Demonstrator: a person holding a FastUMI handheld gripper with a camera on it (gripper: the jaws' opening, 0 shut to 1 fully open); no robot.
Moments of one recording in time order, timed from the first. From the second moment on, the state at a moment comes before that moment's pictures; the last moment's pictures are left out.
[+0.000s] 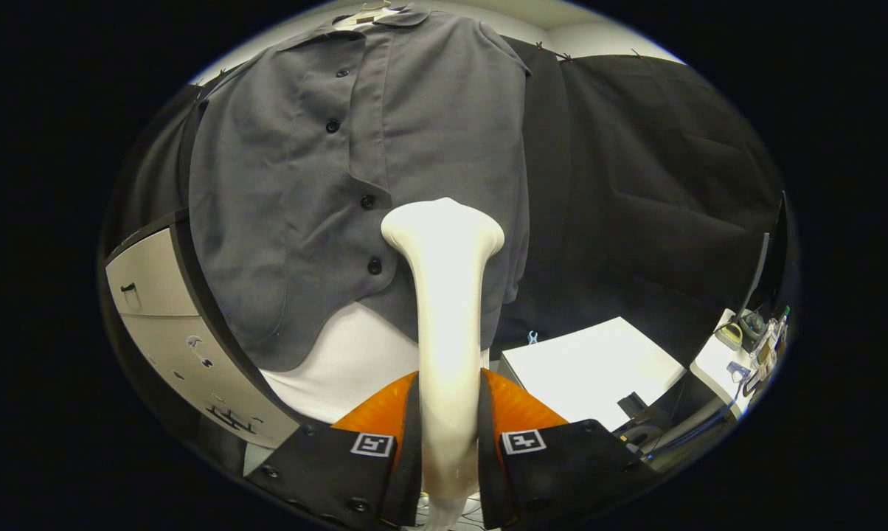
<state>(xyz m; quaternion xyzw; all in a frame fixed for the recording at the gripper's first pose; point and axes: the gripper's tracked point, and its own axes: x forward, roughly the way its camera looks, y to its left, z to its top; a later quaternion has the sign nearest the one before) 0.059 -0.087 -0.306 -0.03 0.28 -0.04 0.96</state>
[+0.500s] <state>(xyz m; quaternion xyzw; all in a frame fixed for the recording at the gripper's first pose) 0.017 -0.080 -0.261 -0.04 0.24 -0.05 0.97</state>
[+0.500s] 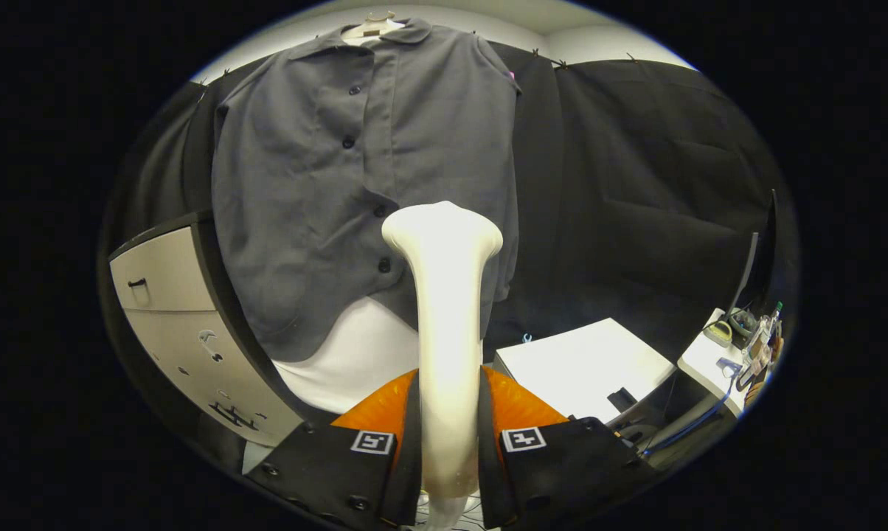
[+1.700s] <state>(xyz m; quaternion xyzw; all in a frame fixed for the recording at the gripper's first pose) -0.062 -0.043 -0.034 -0.02 0.08 -0.04 1.00</state>
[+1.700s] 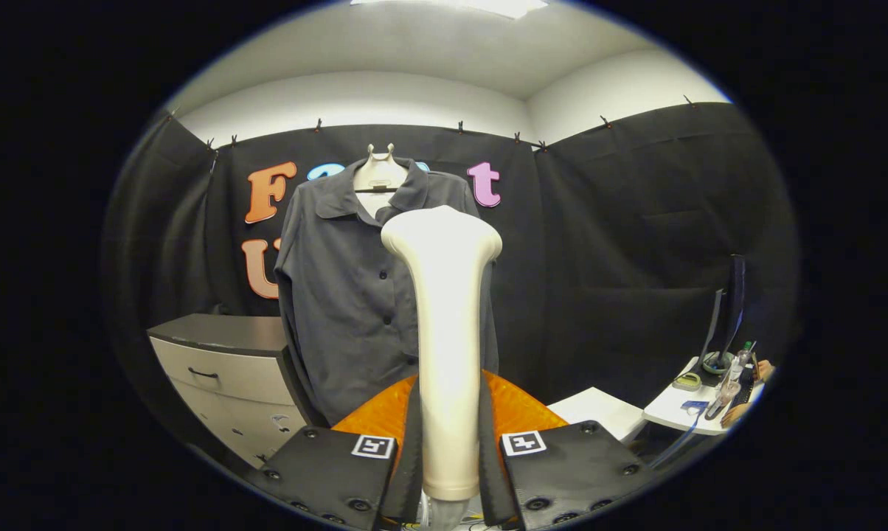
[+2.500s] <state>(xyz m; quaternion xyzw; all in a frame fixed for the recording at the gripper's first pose) -0.051 -0.045 -0.038 -0.01 0.08 -0.04 1.00</state>
